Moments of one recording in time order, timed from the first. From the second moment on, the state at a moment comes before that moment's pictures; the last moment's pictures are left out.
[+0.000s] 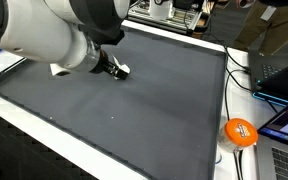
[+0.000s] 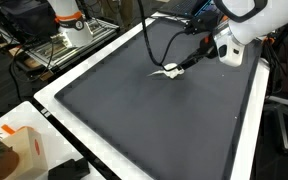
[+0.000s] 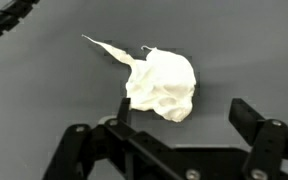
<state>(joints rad) 0.07 1.25 0.03 -0.53 0.01 1.19 0.23</state>
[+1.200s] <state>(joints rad) 0.08 1.28 0.02 -0.53 -0.03 1.12 0.21</state>
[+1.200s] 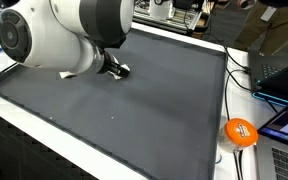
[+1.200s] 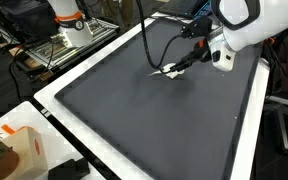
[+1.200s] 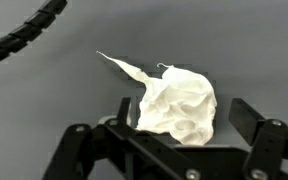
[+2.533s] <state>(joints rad) 0.07 1.27 0.02 -0.50 -0.05 1.10 0.17</state>
